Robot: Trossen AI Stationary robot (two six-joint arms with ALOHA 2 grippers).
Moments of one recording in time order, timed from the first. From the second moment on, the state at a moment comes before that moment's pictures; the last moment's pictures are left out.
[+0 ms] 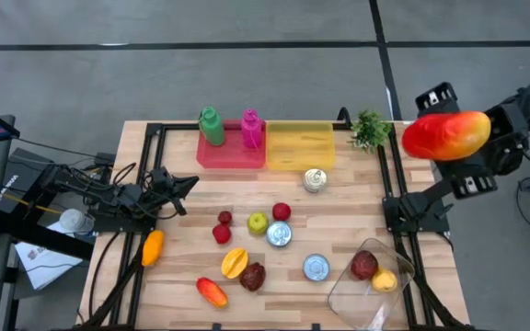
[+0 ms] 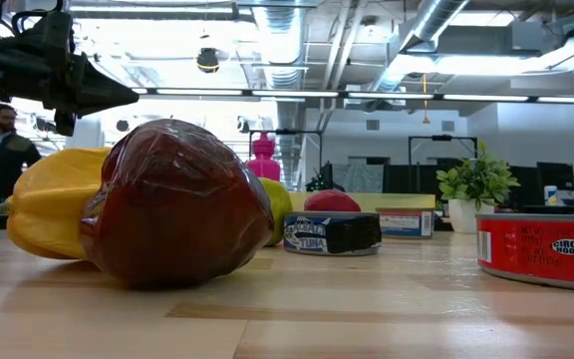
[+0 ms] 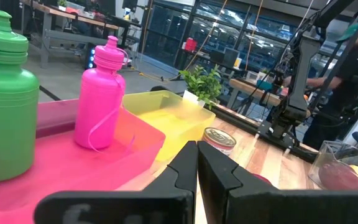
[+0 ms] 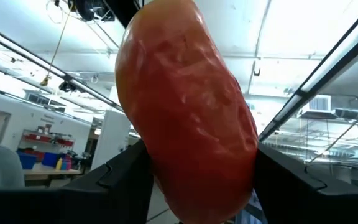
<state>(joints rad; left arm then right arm) -0.31 0.17 0.01 0.17 -0.86 -0.32 0.40 0.98 1.58 0.01 0.03 -0.22</state>
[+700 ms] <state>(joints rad) -0.31 0.17 0.01 0.17 -0.86 -0.32 0.40 1.03 1.58 0.04 0.17 -0.16</state>
